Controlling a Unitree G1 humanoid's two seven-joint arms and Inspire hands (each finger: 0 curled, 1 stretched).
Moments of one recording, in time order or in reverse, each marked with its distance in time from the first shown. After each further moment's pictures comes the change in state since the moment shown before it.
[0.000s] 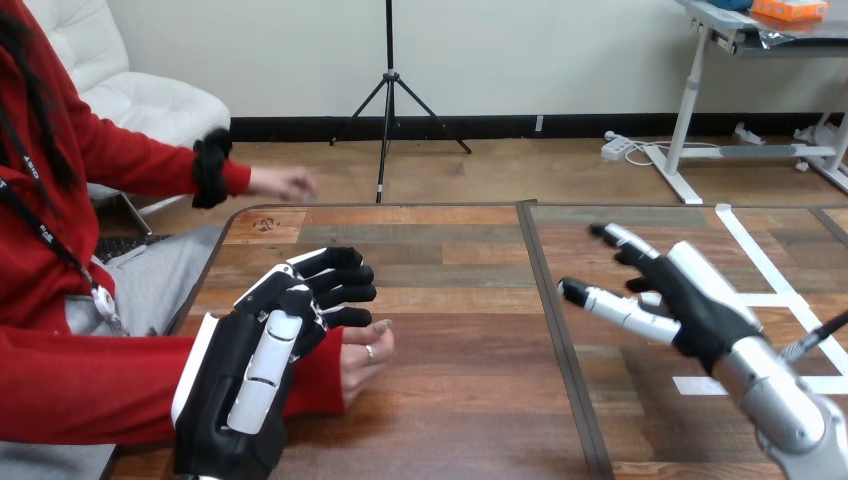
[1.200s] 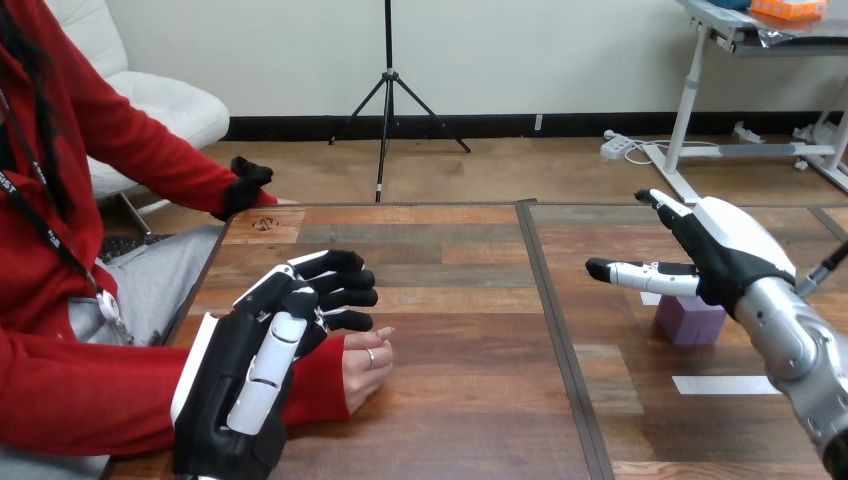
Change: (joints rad) left arm 0.000 -0.001 0.007 0.000 -0.004 0.000 -0.018; right arm -0.323 -0.067 0.127 0.420 -0.240 0.003 -0.143
